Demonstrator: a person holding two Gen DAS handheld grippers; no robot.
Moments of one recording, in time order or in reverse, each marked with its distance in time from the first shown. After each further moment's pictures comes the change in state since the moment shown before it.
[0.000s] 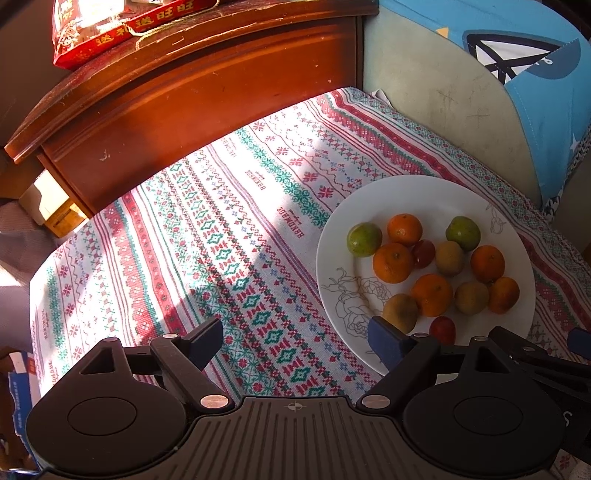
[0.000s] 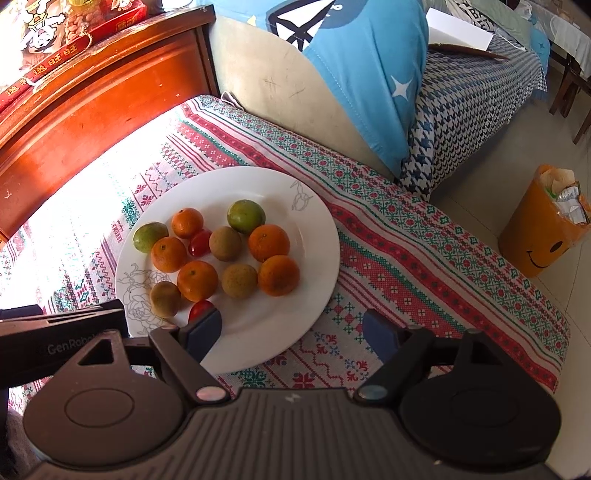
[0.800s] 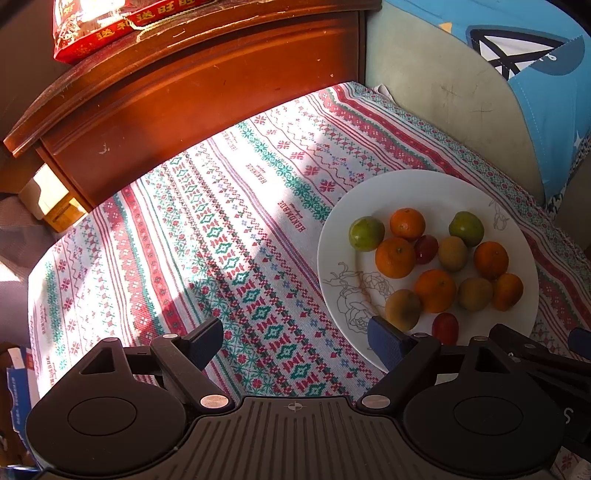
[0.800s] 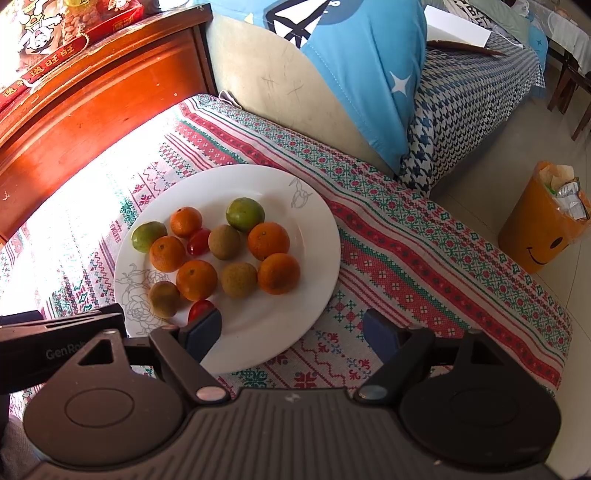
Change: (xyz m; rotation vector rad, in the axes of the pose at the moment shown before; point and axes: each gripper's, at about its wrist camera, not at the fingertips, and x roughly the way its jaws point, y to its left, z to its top) left arm 0.004 0.001 -0.002 -0.009 0.013 -0.002; right arm 0.002 -0.001 -0.001 0.010 0.000 0.001
